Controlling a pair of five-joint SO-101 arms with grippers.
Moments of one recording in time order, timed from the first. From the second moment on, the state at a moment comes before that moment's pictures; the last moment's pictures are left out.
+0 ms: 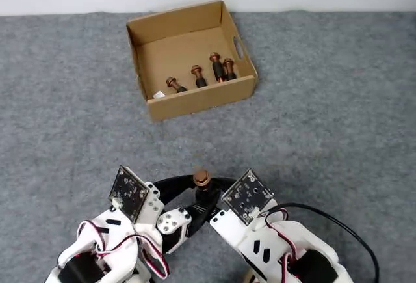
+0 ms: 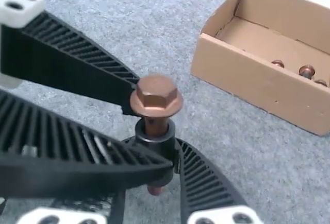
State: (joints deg) left arm 42.6 -104.0 73.0 68.3 18.9; right arm -45.9 -103.1 71.2 66.9 4.9
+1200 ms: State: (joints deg) left arm 3.3 -103.8 89.7 61.8 3.9; right arm -17.9 -87.8 63.1 56.7 -1.5
